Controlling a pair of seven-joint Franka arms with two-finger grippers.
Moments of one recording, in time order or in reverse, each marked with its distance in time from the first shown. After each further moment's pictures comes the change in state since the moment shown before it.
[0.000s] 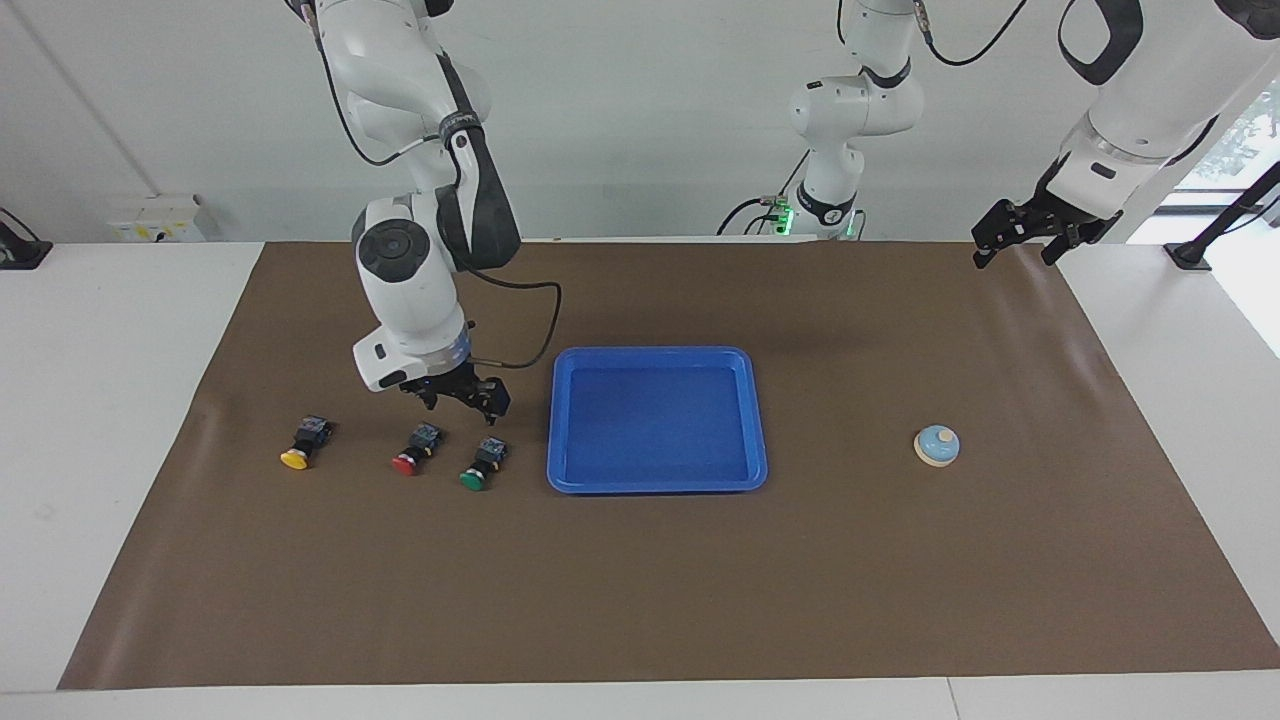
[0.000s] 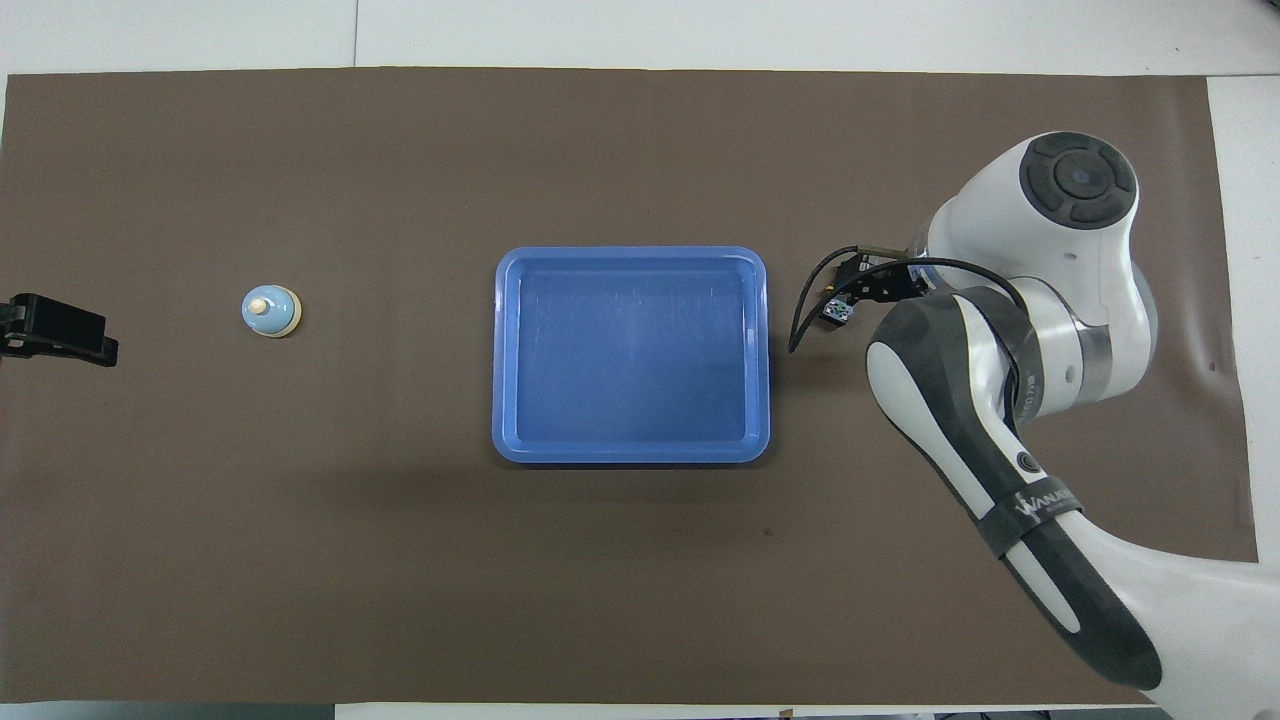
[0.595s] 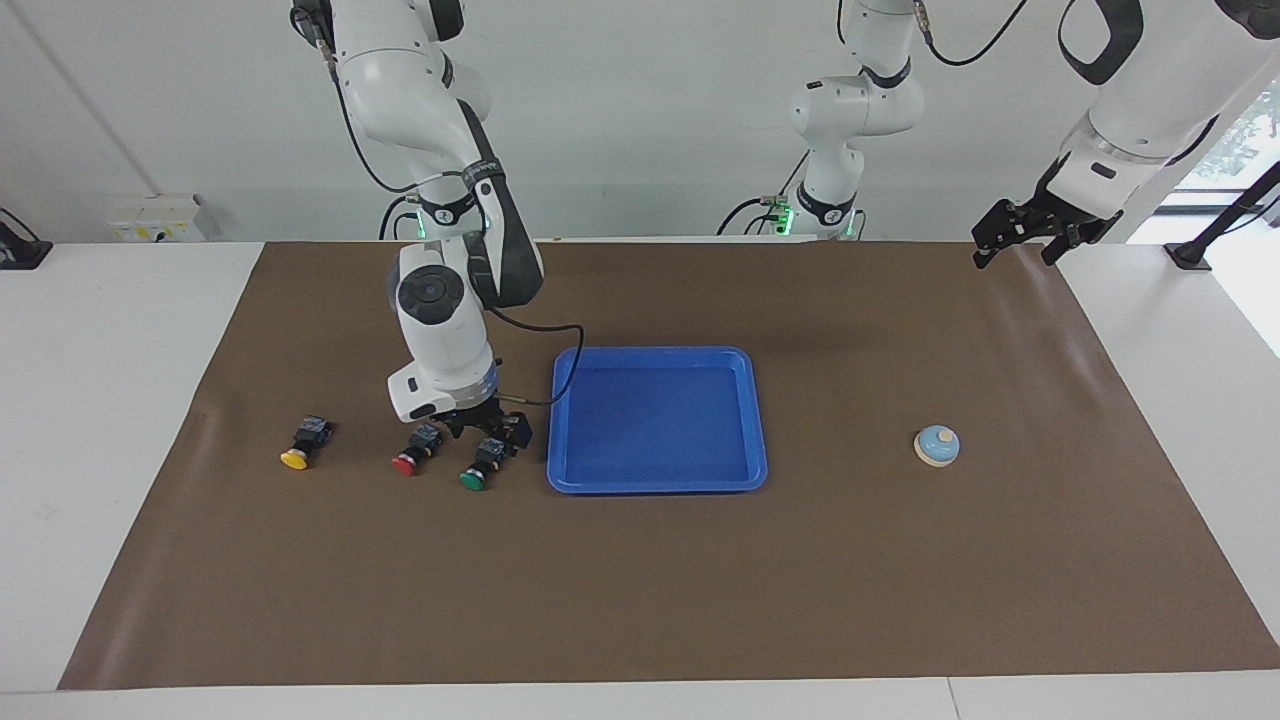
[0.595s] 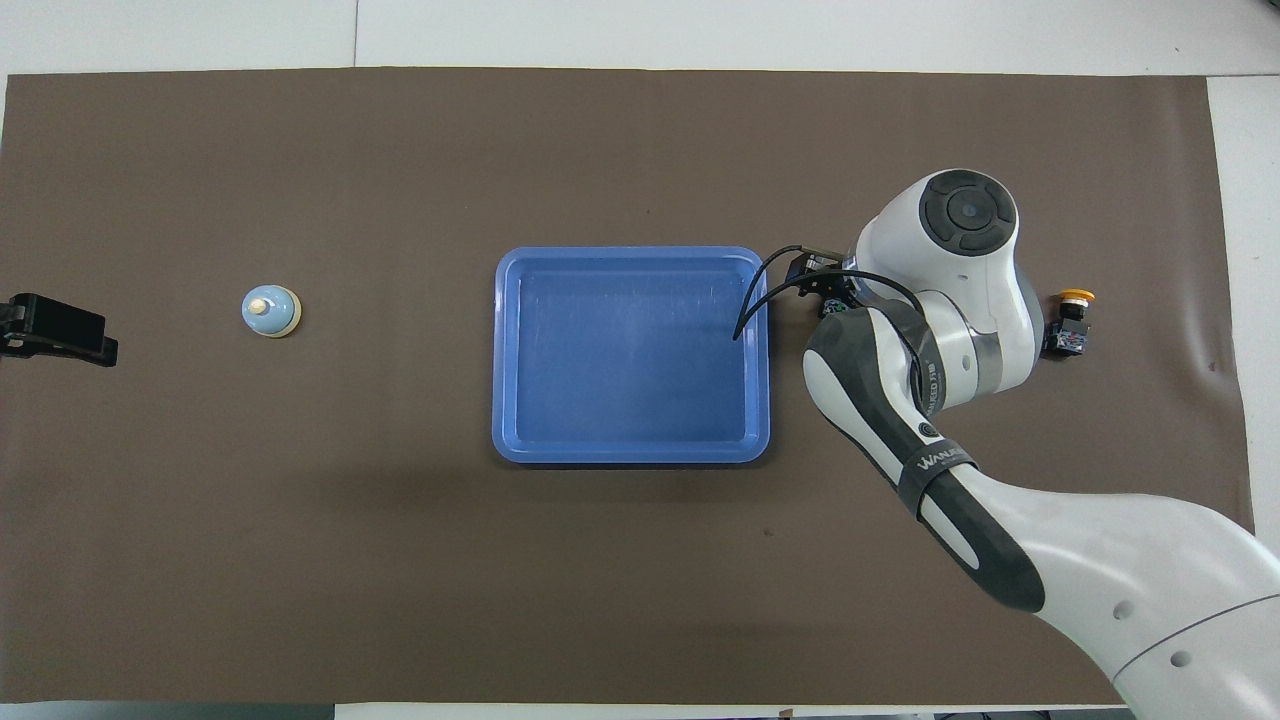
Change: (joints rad) left arm 0.000 0.000 0.000 0.000 0.000 0.000 0.000; right arm 0.033 0.119 0.000 0.000 0.000 0.162 0.085
